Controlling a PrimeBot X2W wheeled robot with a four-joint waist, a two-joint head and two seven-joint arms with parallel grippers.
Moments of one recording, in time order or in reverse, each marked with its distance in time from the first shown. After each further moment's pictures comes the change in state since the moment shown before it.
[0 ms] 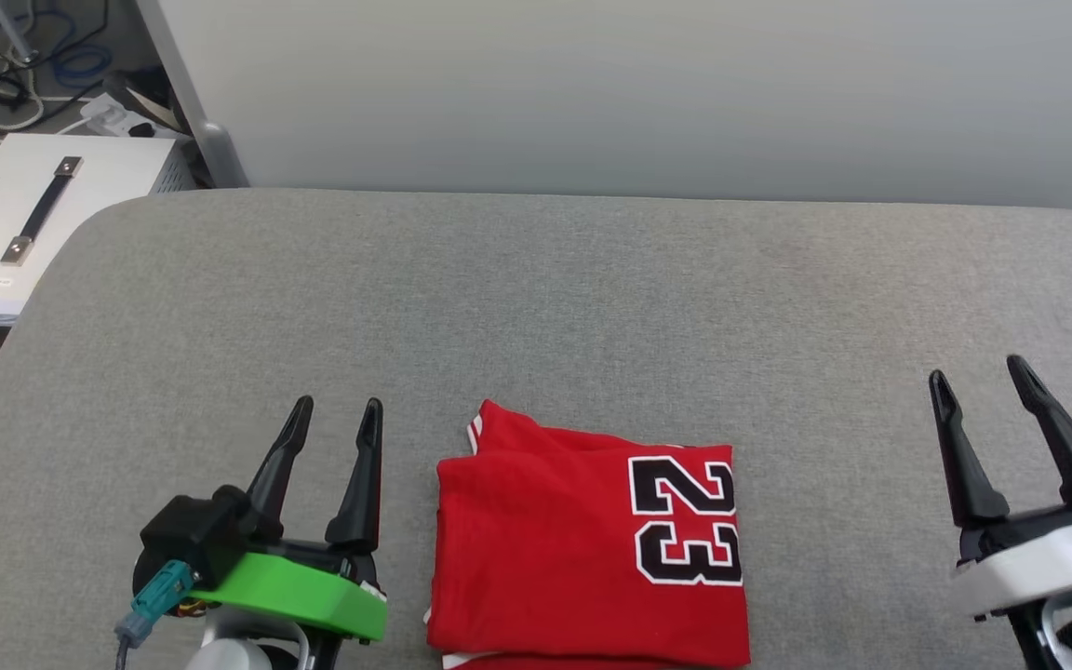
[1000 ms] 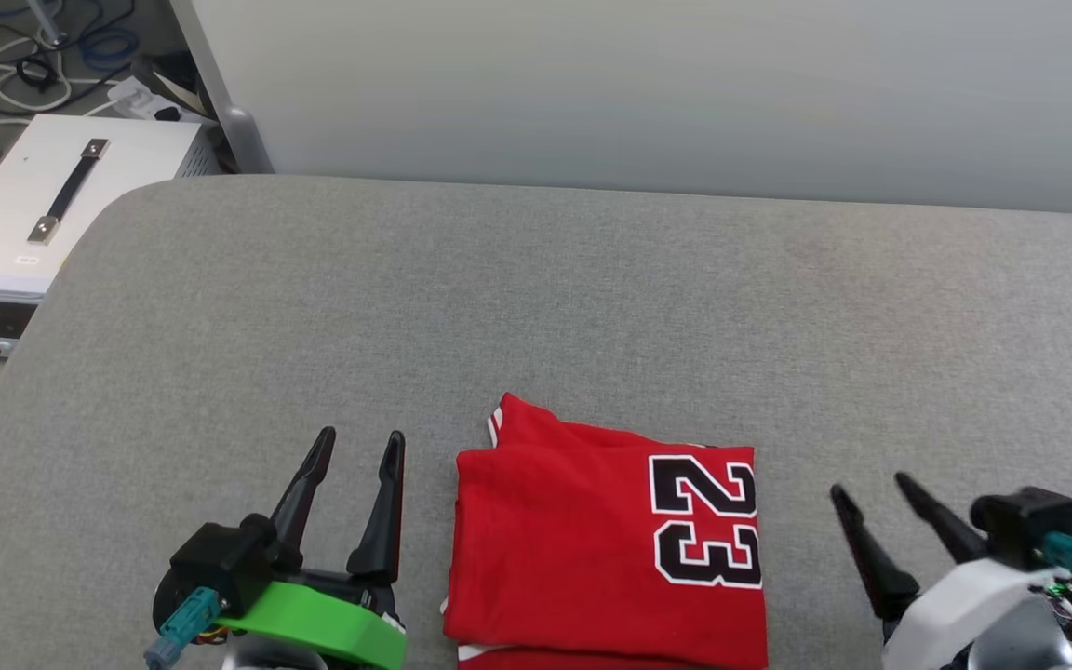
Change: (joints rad) left arm 0.054 -0.023 -0.016 -0.007 0.041 0.000 0.000; right arm 0.102 0.062 0.075 0.003 0.100 0.000 0.251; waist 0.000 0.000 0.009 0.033
